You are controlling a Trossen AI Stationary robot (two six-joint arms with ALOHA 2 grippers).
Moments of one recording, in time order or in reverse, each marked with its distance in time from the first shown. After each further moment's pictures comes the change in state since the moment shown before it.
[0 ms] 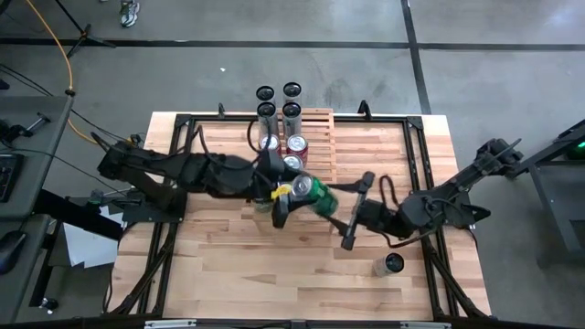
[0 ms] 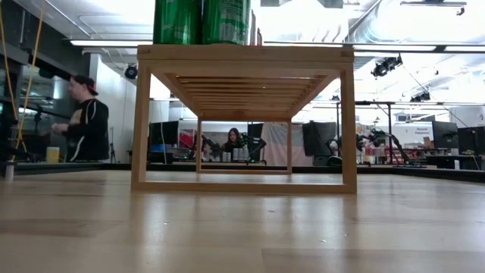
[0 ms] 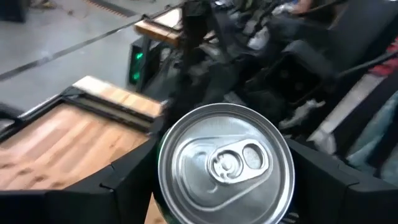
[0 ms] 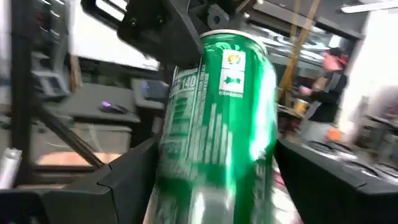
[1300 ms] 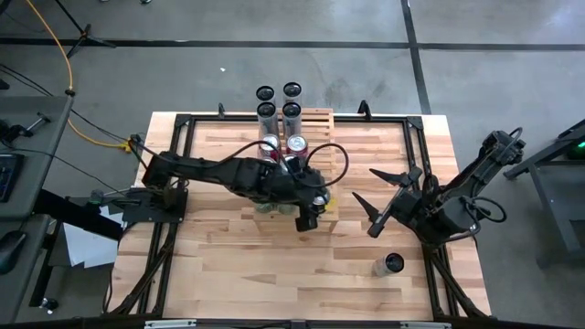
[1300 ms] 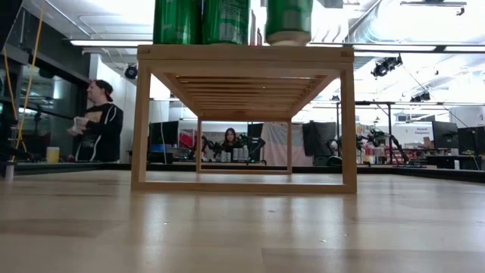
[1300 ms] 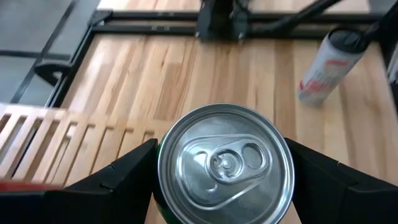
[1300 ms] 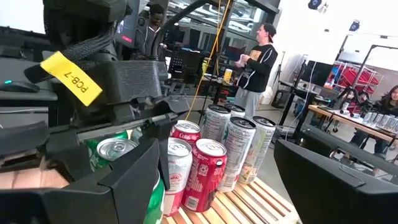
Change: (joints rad) left arm 0.082 0.387 0.391 -0.539 0.019 0.249; right arm 0.192 -0.155 -0.002 -0.101 0.538 -0.095
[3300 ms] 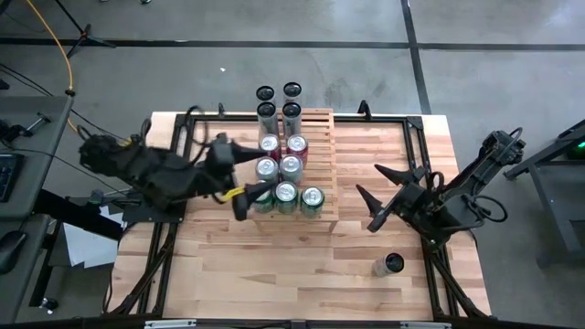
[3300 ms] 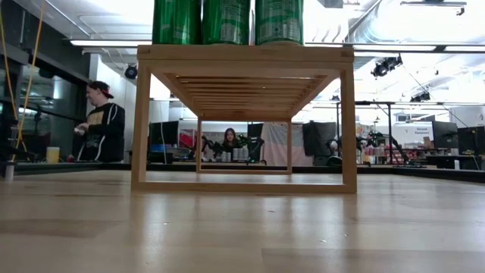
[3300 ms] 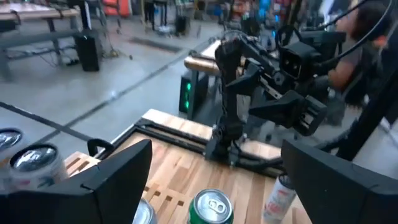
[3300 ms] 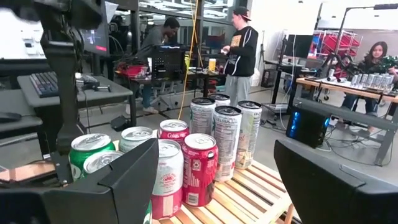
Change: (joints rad) left arm -0.225 -0.540 -0.329 0.337 -0.398 -0.124; right arm 0.000 0.000 0.000 0.047 0.101 0.130
